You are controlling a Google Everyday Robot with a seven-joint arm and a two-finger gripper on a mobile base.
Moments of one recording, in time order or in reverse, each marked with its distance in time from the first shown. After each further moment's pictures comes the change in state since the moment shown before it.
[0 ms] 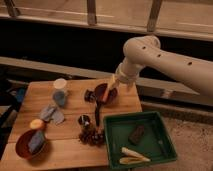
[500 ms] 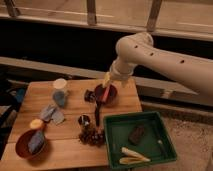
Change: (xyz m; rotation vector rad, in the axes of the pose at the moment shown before) arm -0.021 0.038 0.002 0.011 -0.057 -0.074
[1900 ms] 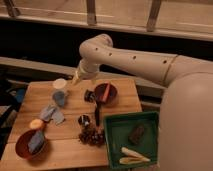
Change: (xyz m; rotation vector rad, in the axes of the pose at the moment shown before) arm -0.048 0.142 0.076 -0.103 -0.024 -0.148
